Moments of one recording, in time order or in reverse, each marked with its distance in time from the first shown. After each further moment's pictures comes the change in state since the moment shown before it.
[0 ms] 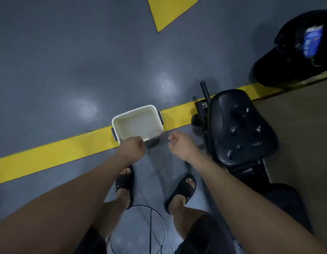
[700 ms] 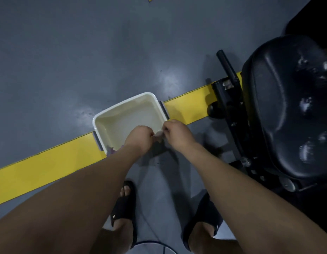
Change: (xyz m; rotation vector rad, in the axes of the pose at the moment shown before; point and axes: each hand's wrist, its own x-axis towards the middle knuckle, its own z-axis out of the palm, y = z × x) left_hand 0.214 -0.037 0.123 0.184 0.124 0.210; right_hand 0.197 0.106 0.141 -0.201 0.191 -0.236
